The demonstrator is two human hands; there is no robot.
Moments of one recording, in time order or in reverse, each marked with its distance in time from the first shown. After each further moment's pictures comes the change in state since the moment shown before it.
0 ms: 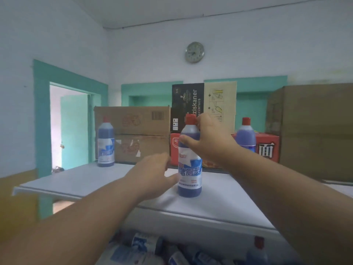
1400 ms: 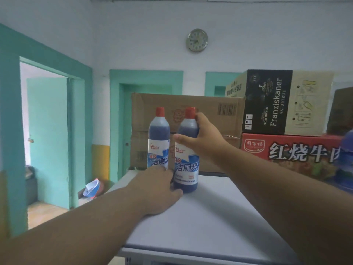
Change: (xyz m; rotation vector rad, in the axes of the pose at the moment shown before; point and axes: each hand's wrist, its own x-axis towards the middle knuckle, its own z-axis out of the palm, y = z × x) left_hand 0.089 -0.313 0.000 0.150 -0.189 0.174; right_hand 0.138 -0.144 0.247 0.412 -0.064 0.198
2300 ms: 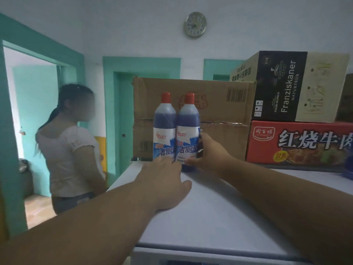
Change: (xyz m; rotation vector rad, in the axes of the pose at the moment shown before) left_hand 0.003 -0.004 0.009 0.011 0.026 -0.021; right_hand -0.004 0.071 0.041 -0.259 -0.090 0.149
